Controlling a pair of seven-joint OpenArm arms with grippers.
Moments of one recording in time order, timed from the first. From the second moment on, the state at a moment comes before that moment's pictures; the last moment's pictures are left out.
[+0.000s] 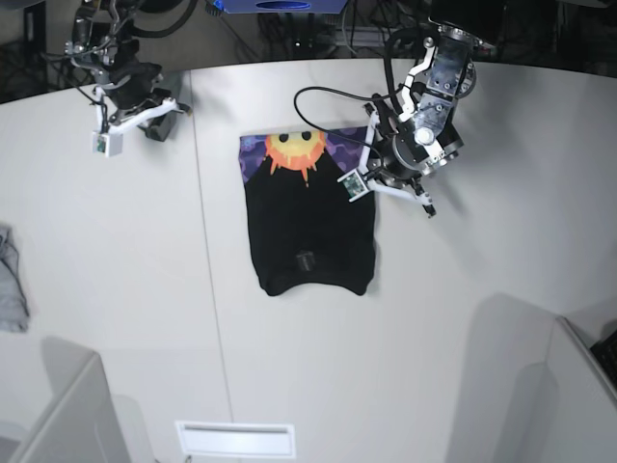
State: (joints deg) left arm 7.6 -11.5 14.5 100.6 14.1 -37.2 54.3; right arm -30.8 2.4 18.2 107.4 29.5 8.2 -43.1
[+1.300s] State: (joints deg) left arm 53.2 -23.1 -7.6 111.2 -0.5 -37.2 6.5; right arm -59.0 15.0 18.0 114.7 29.0 17.0 -33.2
